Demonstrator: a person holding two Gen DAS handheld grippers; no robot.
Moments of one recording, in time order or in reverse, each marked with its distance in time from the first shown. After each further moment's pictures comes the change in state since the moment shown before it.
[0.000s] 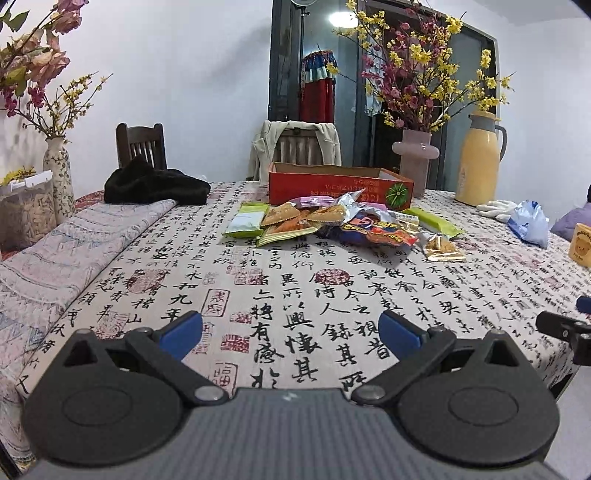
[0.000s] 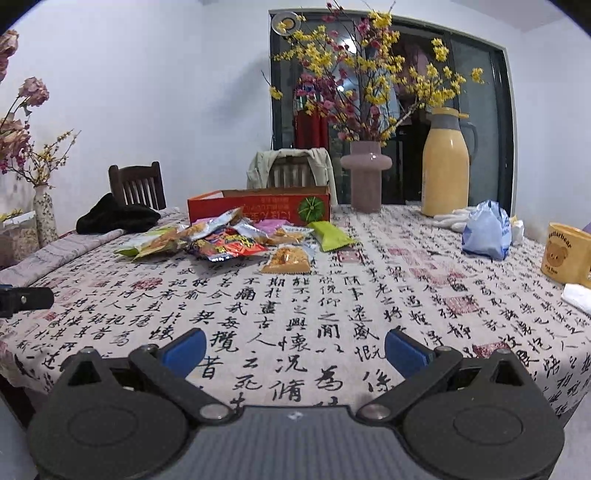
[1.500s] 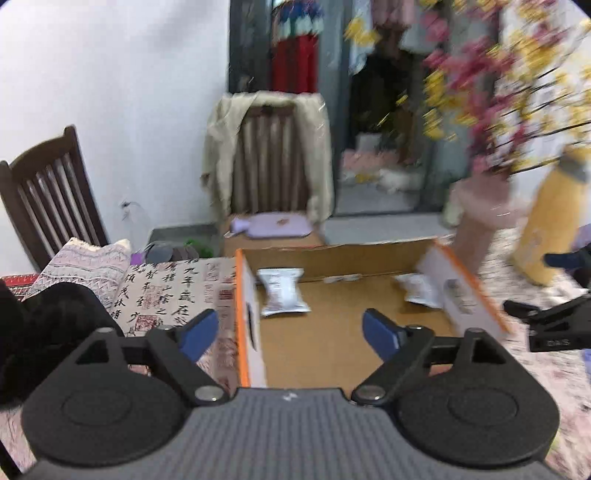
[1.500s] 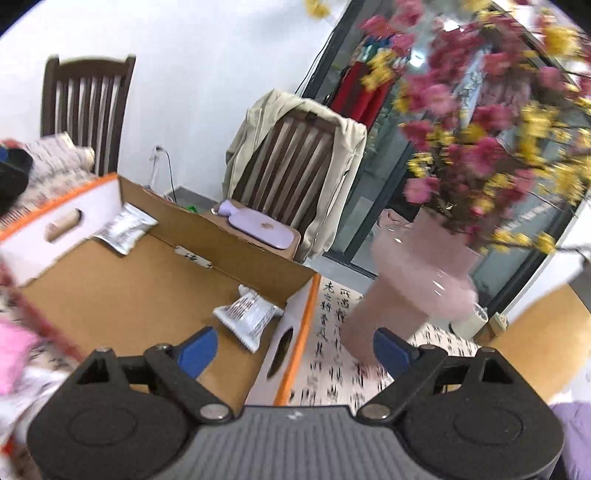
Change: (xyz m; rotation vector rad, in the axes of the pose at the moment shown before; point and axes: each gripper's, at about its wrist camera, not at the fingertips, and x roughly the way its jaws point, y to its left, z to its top) left arm 0.358 0.020 0.319 0.055 0.174 -0.155; right arm 0.424 -0.026 0.299 -0.389 0.244 -0.076
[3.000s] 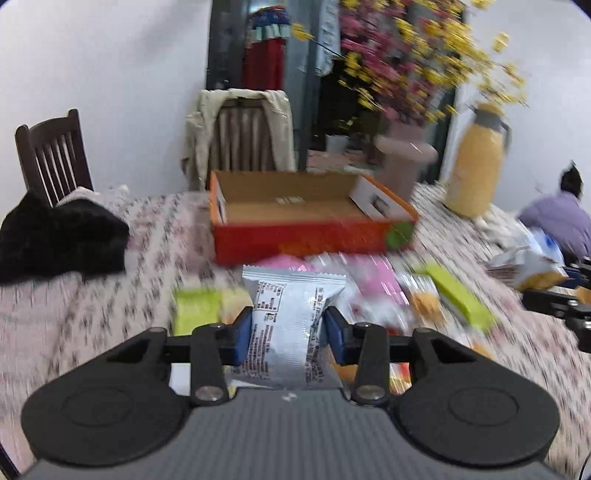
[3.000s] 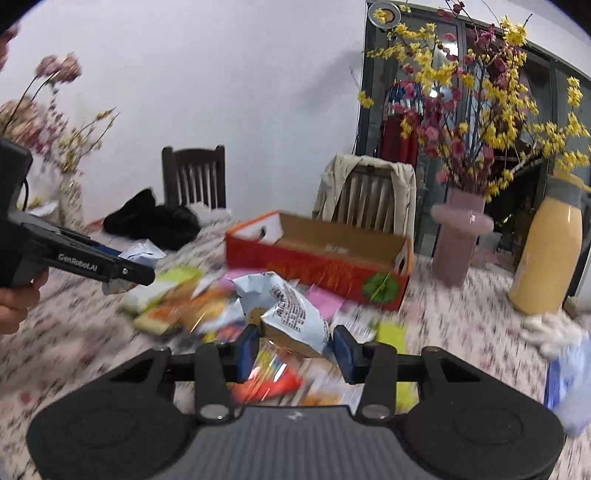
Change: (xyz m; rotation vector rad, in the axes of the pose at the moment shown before) left arm -0.115 -0.027 -0.151 0.006 -0.011 -0.058; right arm -0.228 0.058 -0.161 0.152 -0.263 0.265
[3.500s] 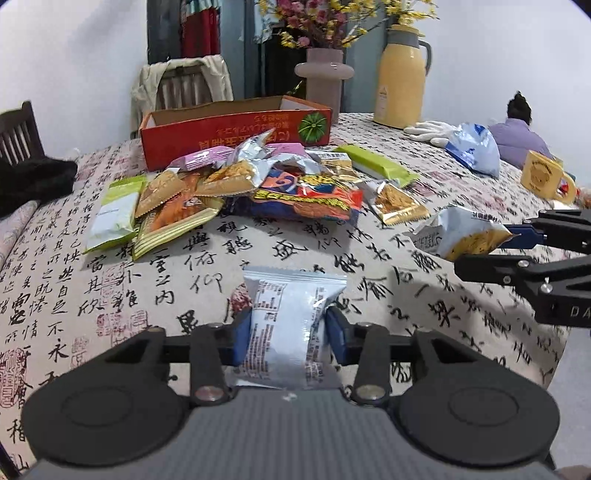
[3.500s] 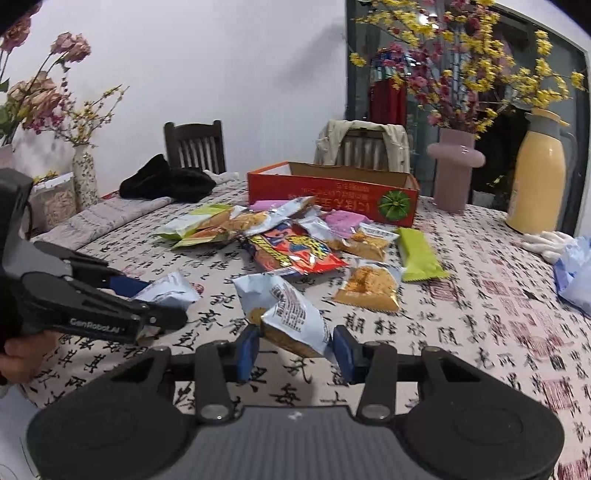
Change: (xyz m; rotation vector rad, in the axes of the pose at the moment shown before) left arm -0.042 -0.061 -0.147 0.146 0.096 -0.114; right arm -0.056 0.073 -0.111 0.075 0.093 0.009
